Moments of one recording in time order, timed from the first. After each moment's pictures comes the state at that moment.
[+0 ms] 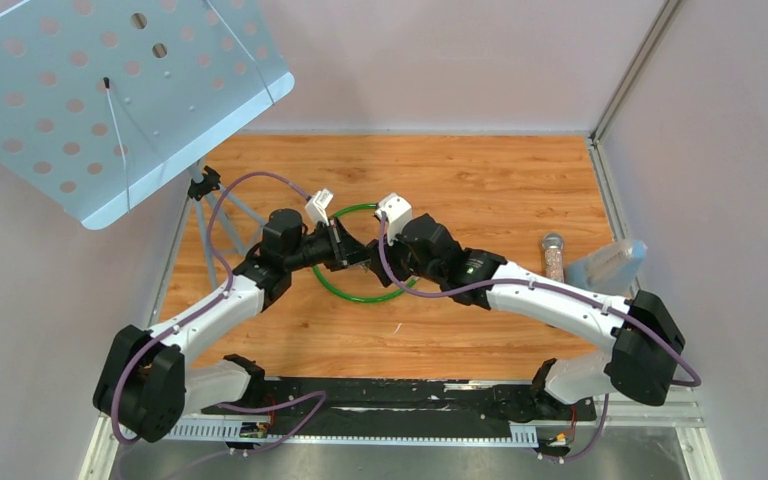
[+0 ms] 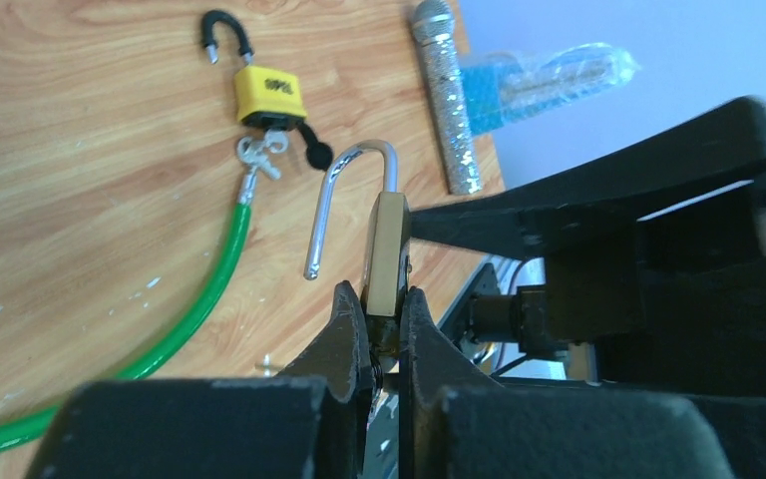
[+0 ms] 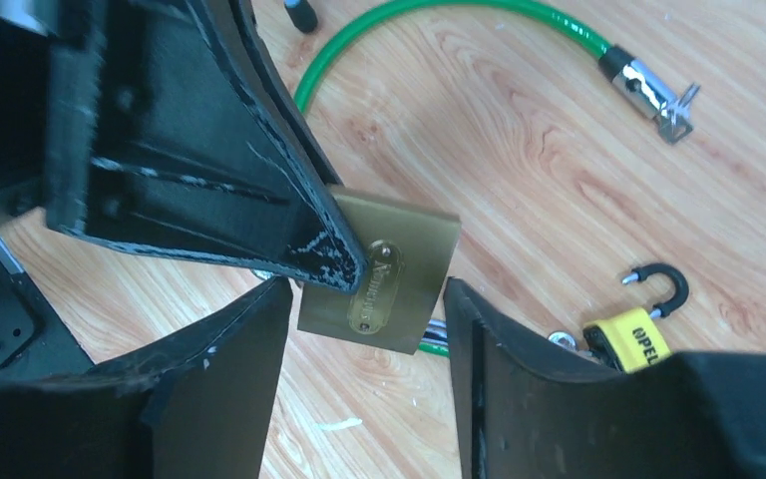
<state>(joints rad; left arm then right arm) -0.47 1.16 0.61 0.23 0.58 -0.85 0.98 1.38 1.02 -0.15 0.11 0.17</state>
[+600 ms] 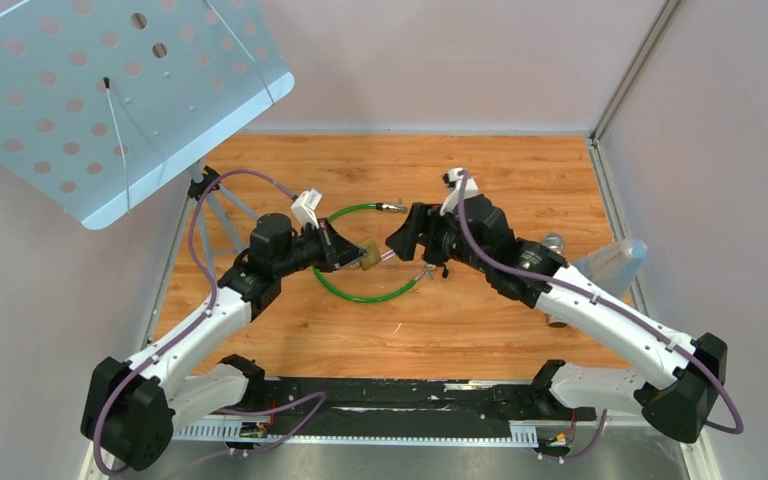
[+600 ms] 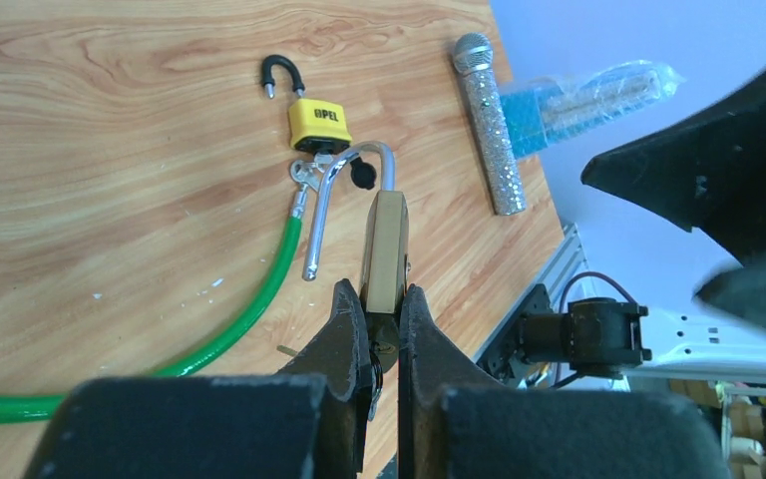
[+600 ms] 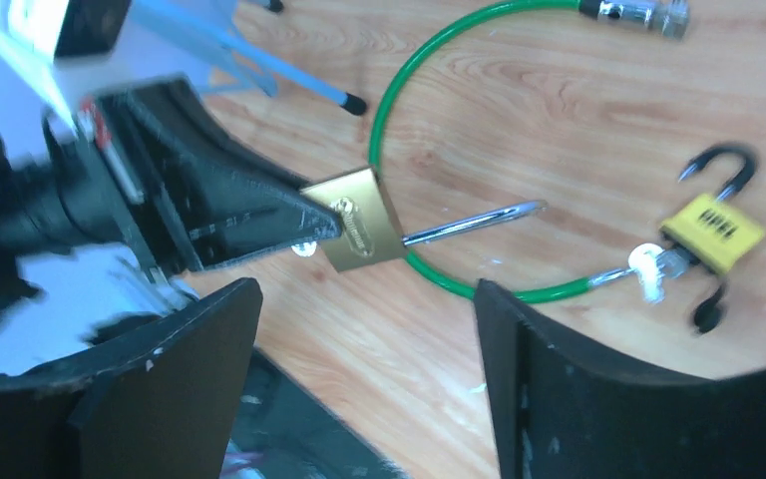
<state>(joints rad) -0.47 1.03 0.62 0.09 0.45 -0.72 0.89 1.15 1.06 -0.33 0.10 0.56</state>
